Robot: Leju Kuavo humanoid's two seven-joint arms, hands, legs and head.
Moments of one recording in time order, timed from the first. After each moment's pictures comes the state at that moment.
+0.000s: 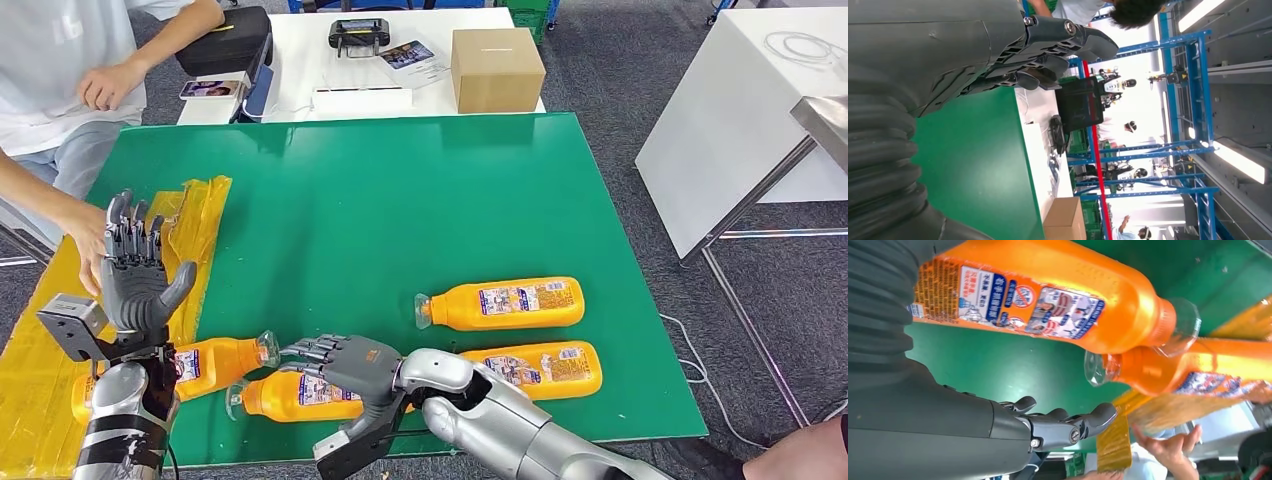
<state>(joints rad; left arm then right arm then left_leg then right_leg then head) -0.23 -0.07 0.21 -1.33 -0.06 -0.09 -0.70 -0.53 0.10 1.08 -0.95 0.75 0.02 -0.37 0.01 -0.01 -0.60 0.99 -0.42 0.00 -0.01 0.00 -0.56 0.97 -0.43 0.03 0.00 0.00</state>
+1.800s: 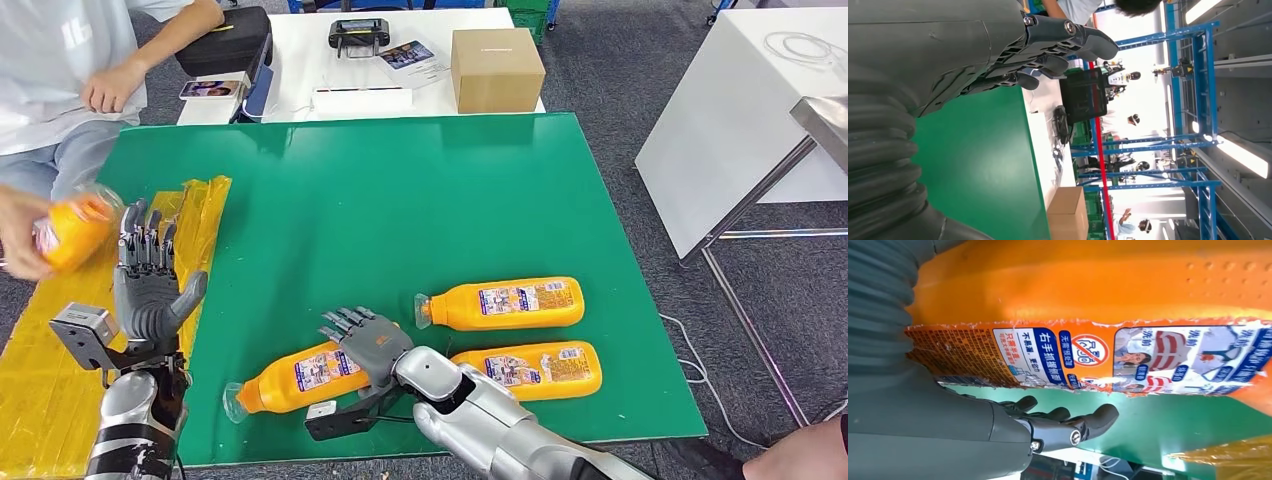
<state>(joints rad) -0.20 -0.10 0.21 -1.35 -0.07 -0.11 -0.70 -0.57 0.23 1.05 -0.63 0.99 -0.17 -0.04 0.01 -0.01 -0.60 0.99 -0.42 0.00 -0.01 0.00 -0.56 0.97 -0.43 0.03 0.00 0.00</state>
